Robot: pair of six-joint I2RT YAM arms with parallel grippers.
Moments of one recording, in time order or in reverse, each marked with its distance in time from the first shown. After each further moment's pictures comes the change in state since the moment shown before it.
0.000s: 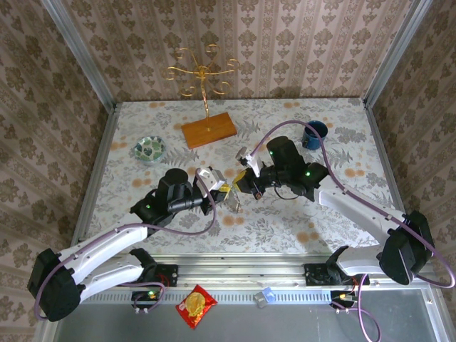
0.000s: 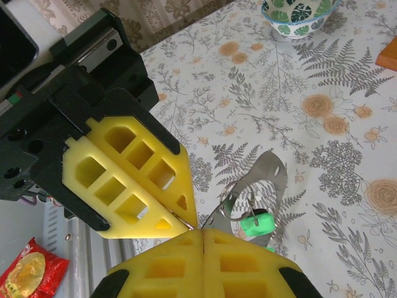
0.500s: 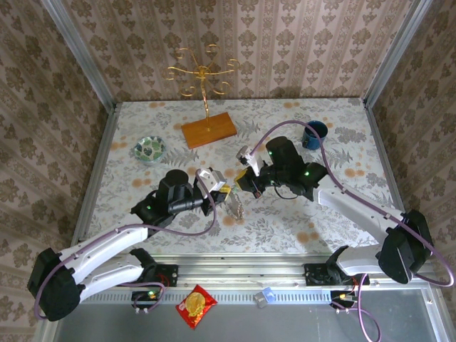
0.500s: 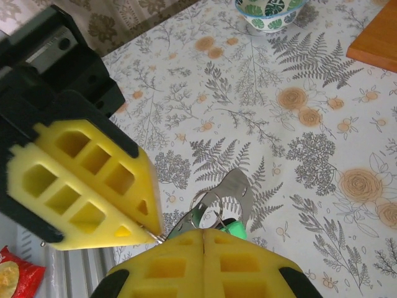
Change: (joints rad) left arm -0.007 0.000 -0.013 0.030 -0.003 -0.006; right arm 0.000 0.014 0.000 -0.003 0.069 0.001
